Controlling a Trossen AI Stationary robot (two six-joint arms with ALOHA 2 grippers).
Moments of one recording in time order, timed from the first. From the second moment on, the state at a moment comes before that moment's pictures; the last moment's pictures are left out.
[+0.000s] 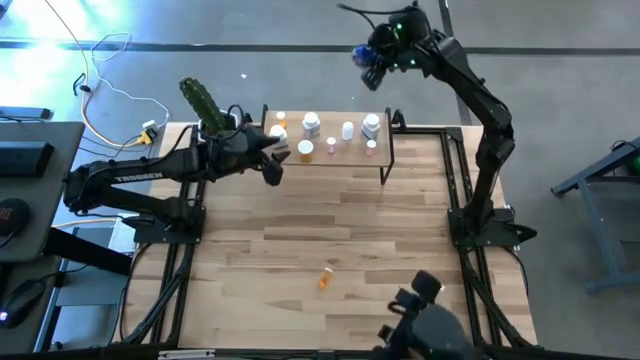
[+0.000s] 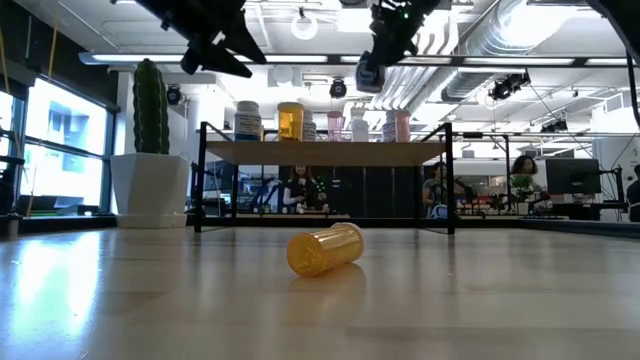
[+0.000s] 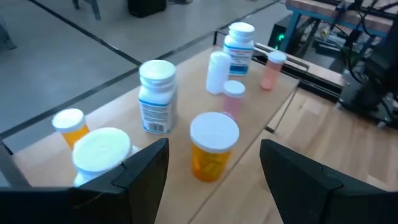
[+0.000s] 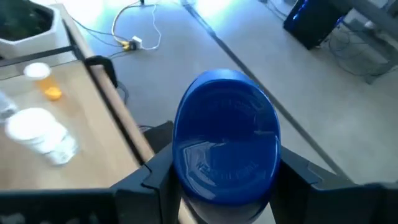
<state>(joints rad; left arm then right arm) 0.37 1.08 0.89 -0.23 -0.35 -0.23 -0.80 1.86 2.23 -0.97 -0.03 -0.30</state>
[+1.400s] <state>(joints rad) 0.40 1.08 0.89 -0.23 -0.35 -0.23 -0.72 2.10 2.23 -1.27 -0.29 -0.45</state>
